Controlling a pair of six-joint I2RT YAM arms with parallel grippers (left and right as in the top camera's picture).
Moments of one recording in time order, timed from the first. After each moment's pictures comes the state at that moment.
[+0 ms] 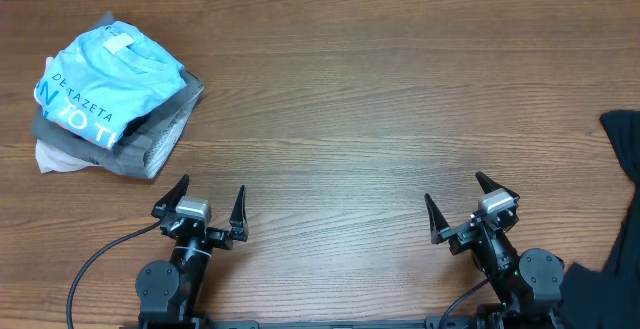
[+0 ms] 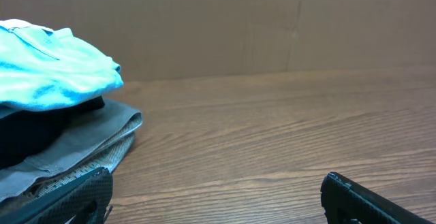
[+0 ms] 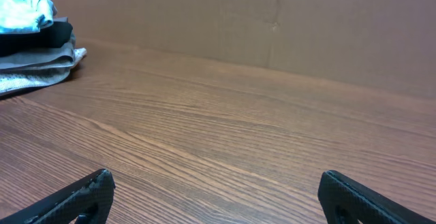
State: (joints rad) left arm -0.02 0.02 0.01 -0.06 0.19 -0.03; right arm 0.03 0.01 0.09 -0.22 -0.36 -0.09
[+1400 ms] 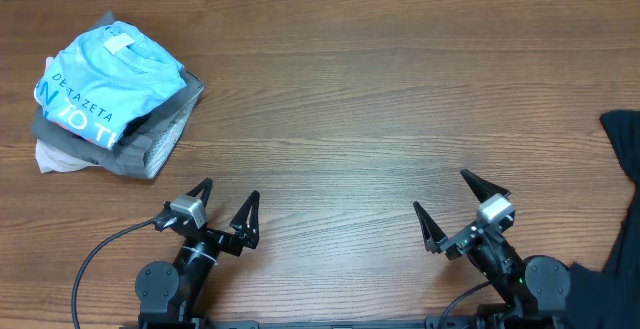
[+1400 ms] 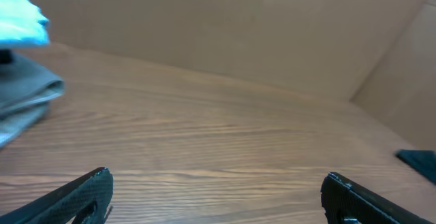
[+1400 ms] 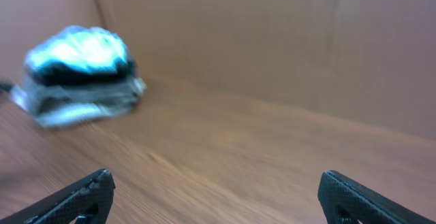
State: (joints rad) left arm -0.02 0.02 0.01 -0.05 0.37 -0.37; right arm 0.03 0.01 0.09 -0.05 -0.56 0.01
